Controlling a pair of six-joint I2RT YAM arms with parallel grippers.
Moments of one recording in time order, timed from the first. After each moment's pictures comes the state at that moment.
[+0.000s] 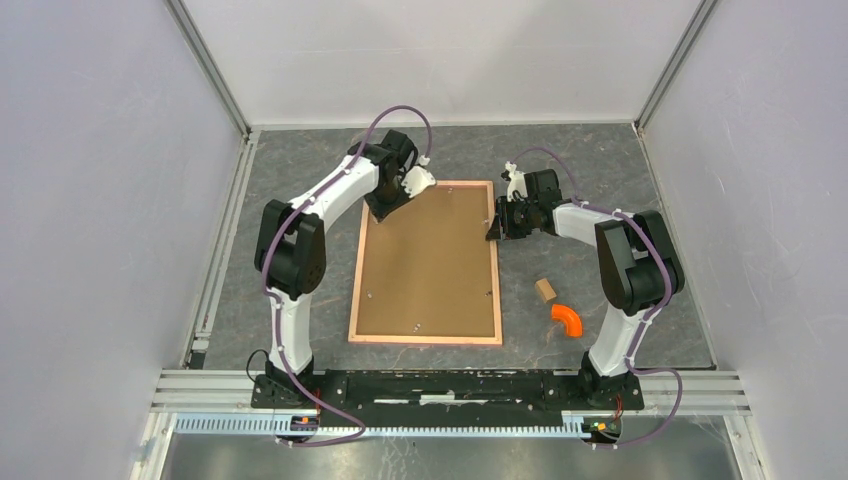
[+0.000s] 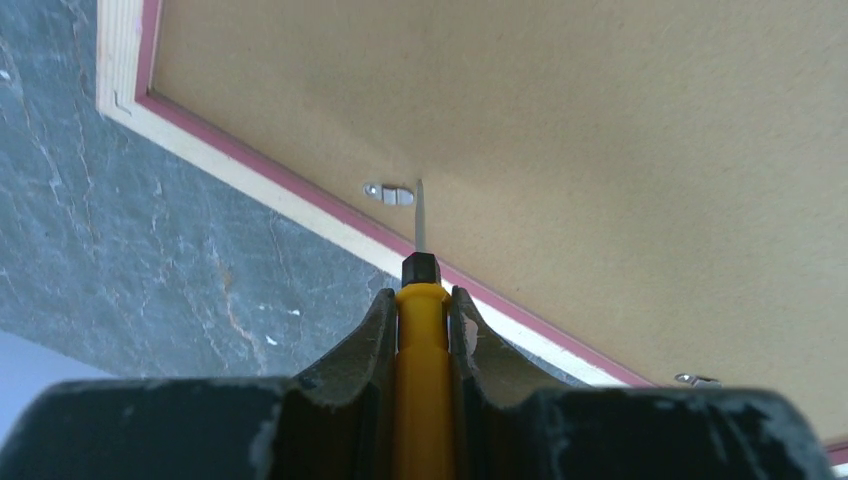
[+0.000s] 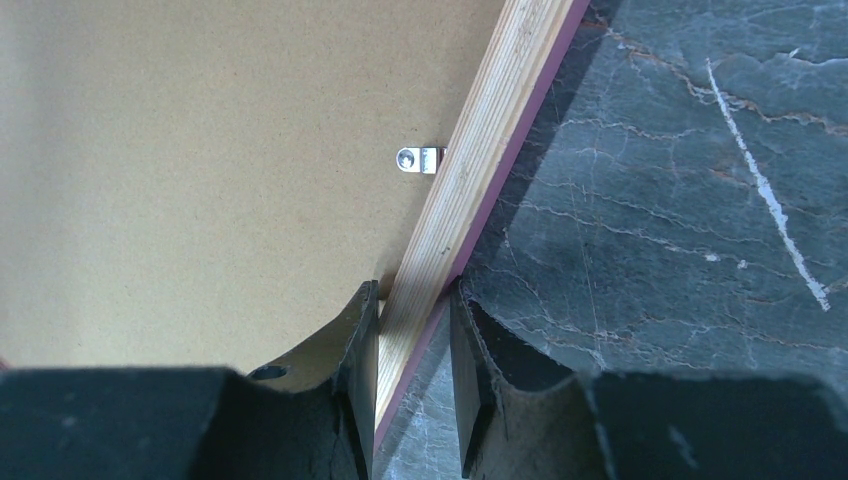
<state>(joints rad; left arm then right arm) -0.46 2.04 1.73 -1.00 -0.09 0.61 0.26 1.85 1.03 -0.12 -0.43 0.15</state>
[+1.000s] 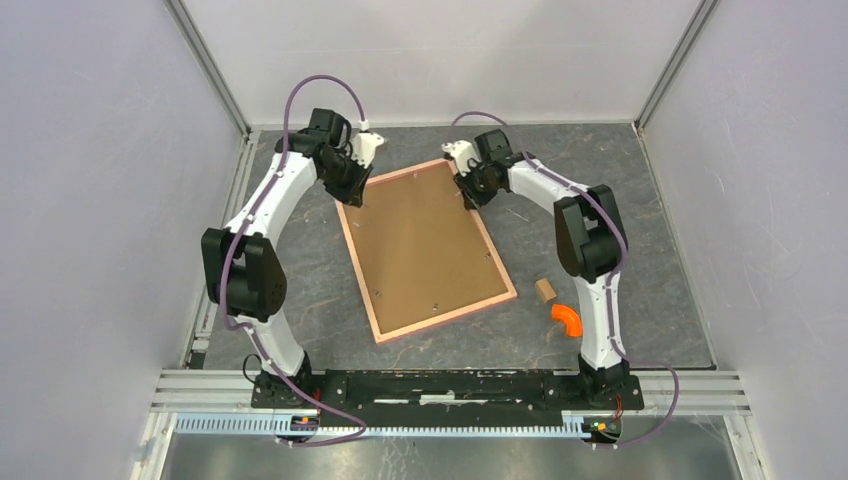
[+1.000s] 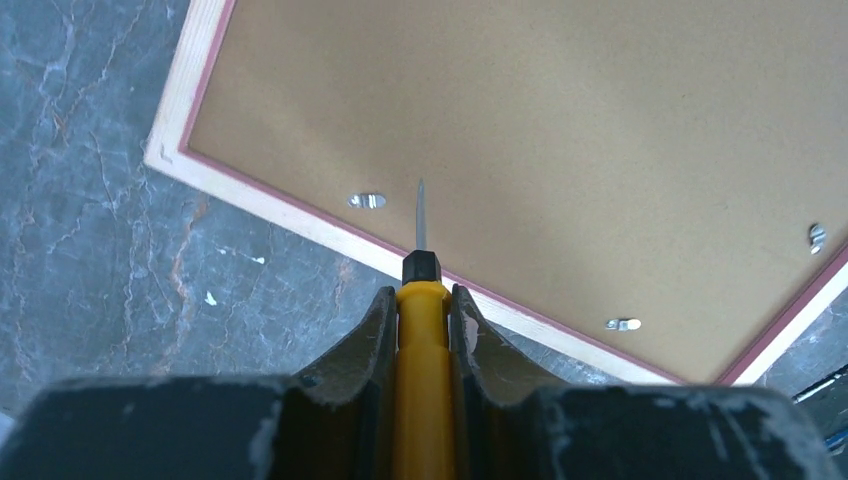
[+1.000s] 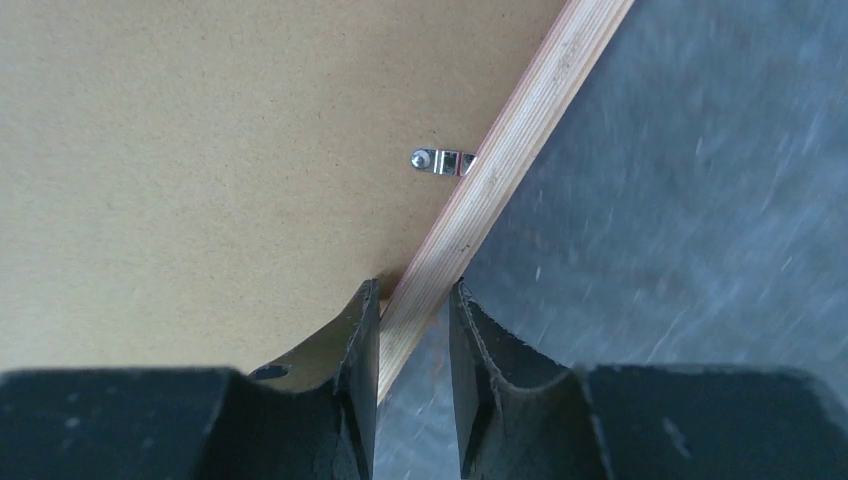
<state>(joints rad) -0.23 1.79 1.64 -0.96 0.27 0.46 0.38 2.18 1.66 -0.48 -0.27 -0.32</state>
